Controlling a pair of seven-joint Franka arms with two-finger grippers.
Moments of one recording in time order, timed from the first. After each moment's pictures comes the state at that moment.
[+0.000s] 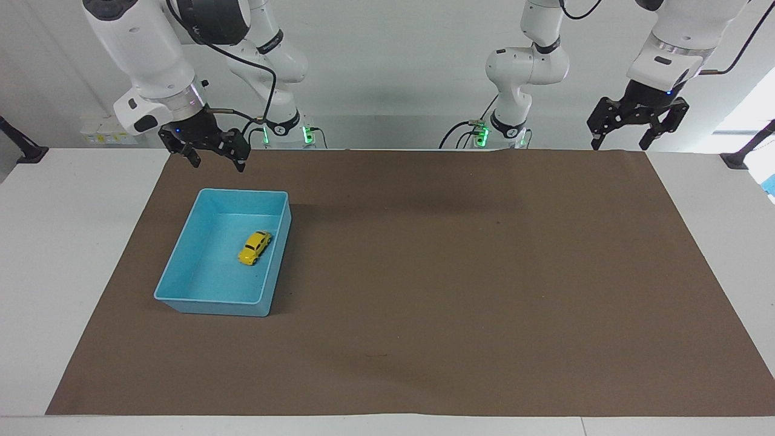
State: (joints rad) left arm -0.08 -0.12 0.04 -1.58 0.03 1.55 0.01; right arm -0.21 0.05 0.26 -1.53 0.00 1.48 0.19
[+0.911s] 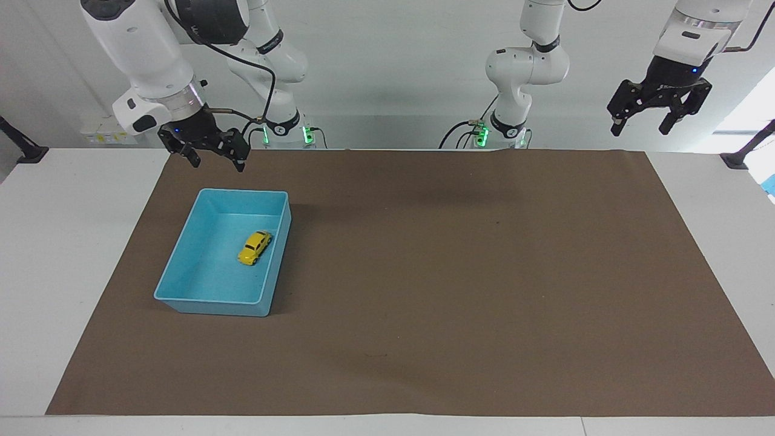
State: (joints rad) left arm -0.08 -0.15 0.06 -1.58 0.03 1.55 0.02; right arm -0.21 0.05 0.26 -1.53 0.01 1.48 0.19
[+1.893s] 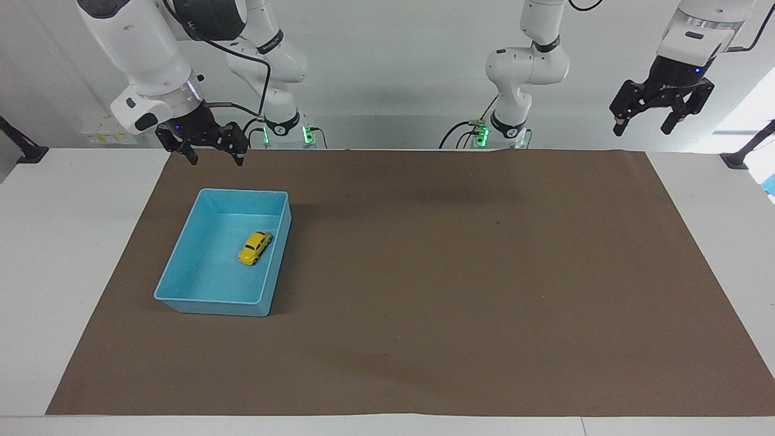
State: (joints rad) left arm -0.08 -0.15 0.06 -1.58 0.03 1.55 0.02; right arm -0.22 0.04 0.26 -1.51 0.01 1.44 0.10
